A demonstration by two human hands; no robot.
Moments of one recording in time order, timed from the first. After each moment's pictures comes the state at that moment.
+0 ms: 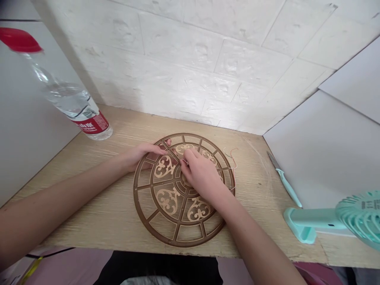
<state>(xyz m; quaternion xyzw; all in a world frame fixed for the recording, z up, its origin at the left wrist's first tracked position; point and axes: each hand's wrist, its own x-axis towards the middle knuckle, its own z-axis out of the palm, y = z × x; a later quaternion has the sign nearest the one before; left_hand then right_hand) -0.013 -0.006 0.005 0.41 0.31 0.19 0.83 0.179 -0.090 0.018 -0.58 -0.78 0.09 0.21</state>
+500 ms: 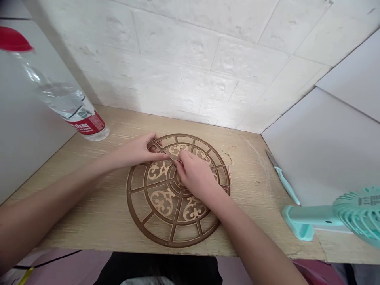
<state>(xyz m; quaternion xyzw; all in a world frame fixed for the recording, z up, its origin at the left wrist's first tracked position) -0.020 -0.003 0.030 0.77 0.48 0.13 0.40 0.174 -0.092 0.016 -0.58 -0.77 0.14 0.21</state>
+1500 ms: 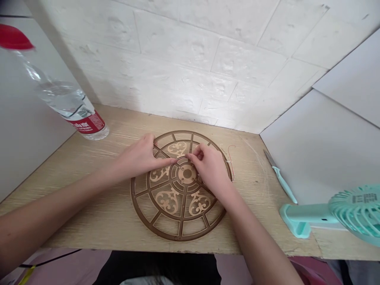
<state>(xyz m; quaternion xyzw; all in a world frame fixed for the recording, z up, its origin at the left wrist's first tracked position) -0.008 -0.030 0.035 0.80 0.56 0.08 0.21 0.197 -0.085 0.028 -0.70 -0.63 0.19 0.28</state>
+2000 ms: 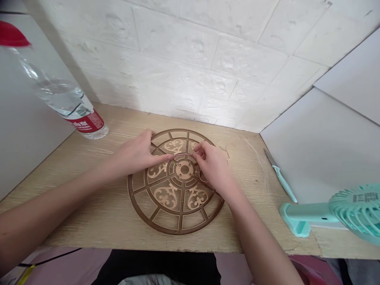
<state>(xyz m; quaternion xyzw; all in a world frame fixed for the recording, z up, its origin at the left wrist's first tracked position) -0.010 -0.028 0.042 0.79 0.57 0.08 0.21 0.210 -0.084 0.025 -0.67 -0.67 0.17 0.26</state>
